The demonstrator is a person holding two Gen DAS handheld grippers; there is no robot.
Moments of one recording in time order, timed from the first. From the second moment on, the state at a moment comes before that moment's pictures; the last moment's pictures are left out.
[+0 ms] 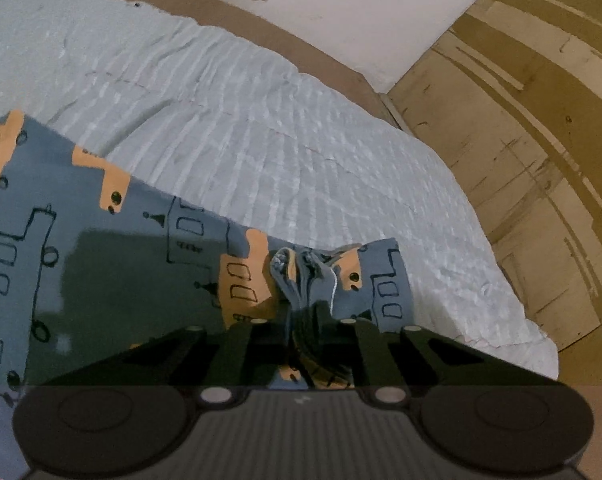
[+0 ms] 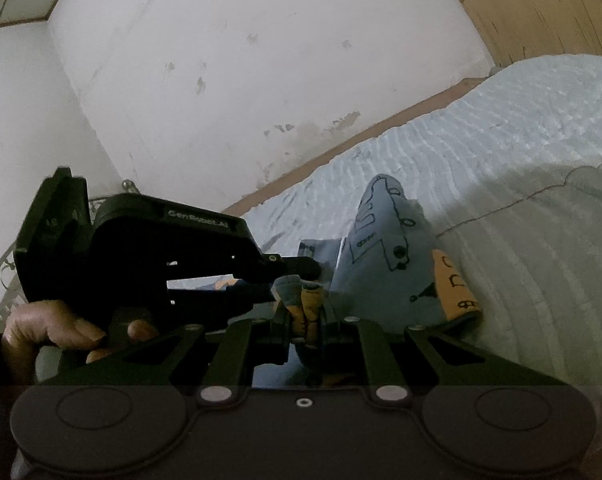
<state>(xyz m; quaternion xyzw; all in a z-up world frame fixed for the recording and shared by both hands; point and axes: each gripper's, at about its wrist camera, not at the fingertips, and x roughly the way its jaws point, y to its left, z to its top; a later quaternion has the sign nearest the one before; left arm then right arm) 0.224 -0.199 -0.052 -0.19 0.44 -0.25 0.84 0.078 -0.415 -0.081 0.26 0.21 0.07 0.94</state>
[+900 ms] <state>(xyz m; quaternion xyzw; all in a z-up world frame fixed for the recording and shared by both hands) 0.212 -0.191 -0.011 -0.15 0.40 -0.26 0.87 0.072 -0.397 -0.057 0.18 0.20 0.07 0.96</state>
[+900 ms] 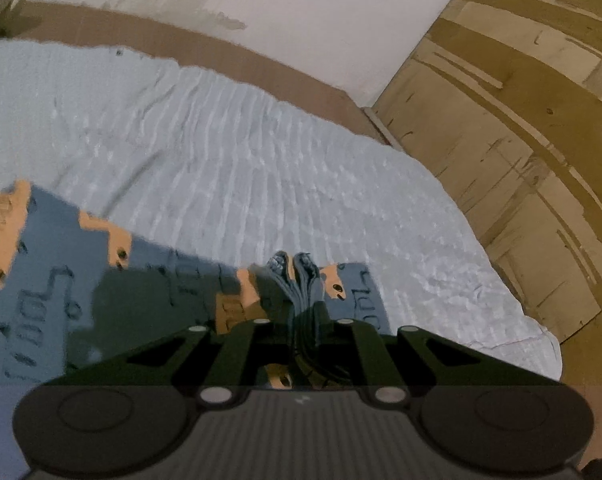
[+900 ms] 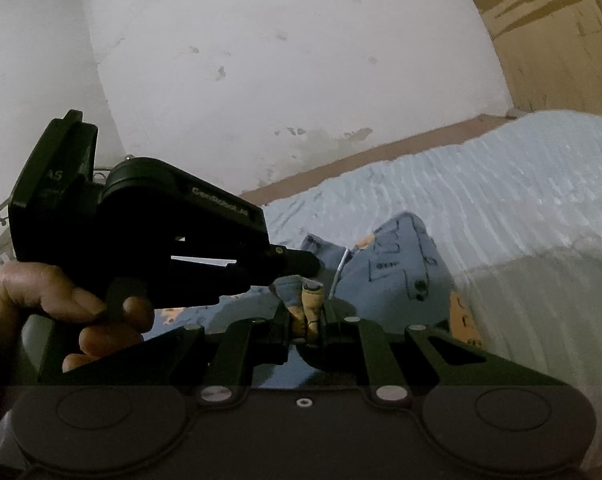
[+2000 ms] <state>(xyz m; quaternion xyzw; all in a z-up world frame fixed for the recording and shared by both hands) 0.210 -0.017 -0.042 -0.20 0.42 -0.17 0.87 0.113 -0.241 -0.052 0.05 0.28 0.23 0.93</state>
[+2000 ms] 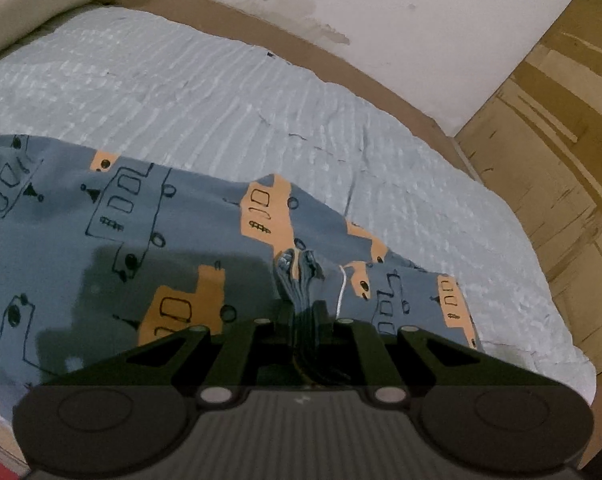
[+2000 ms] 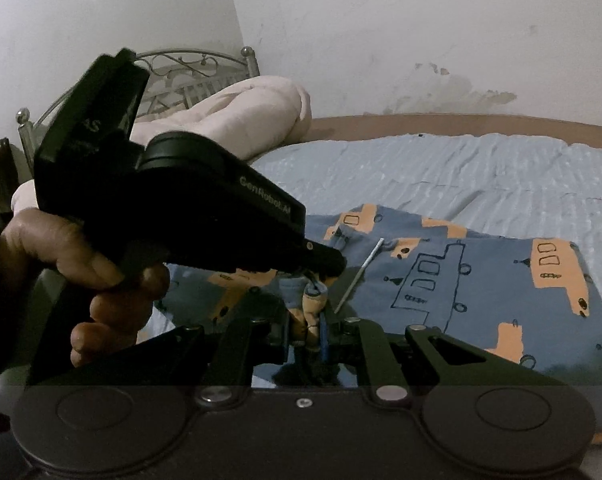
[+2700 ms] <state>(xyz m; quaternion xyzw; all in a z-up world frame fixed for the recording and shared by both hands) 0.214 -0.048 -0.044 -0.07 0.38 -0.04 0.92 0.195 -0.369 -0.051 -0.01 0.28 0.02 0.96</state>
